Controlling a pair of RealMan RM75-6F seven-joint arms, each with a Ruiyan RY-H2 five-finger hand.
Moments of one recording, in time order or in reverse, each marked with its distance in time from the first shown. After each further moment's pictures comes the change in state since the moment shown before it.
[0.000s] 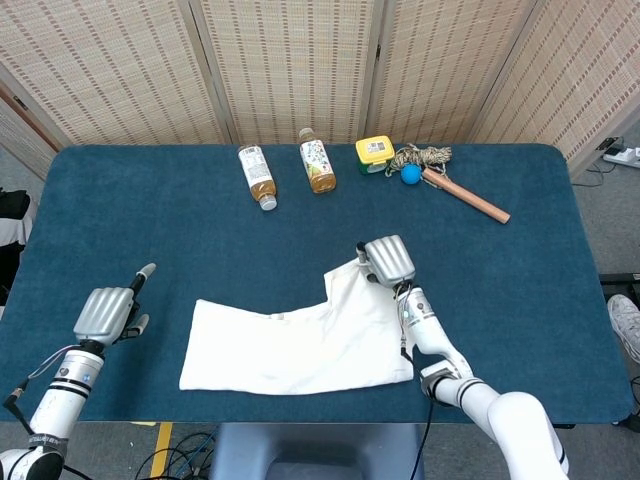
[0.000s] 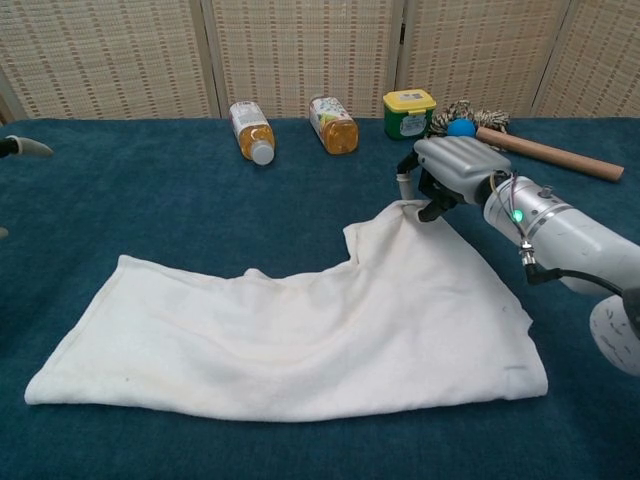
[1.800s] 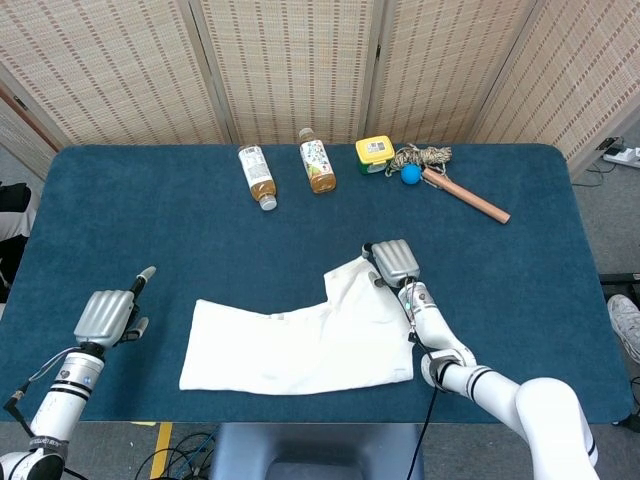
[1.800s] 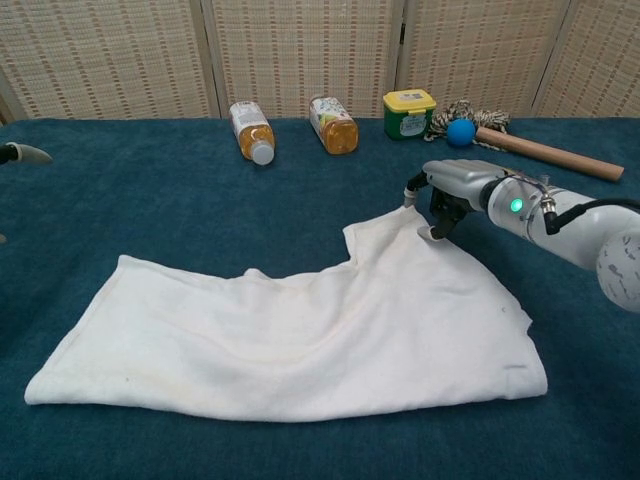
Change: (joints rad) left arm 0.005 -0.002 0.002 -0.012 -0.012 -0.003 0.031; right arm 0.017 0.160 0.048 -0.277 0.275 -0.281 -0.243
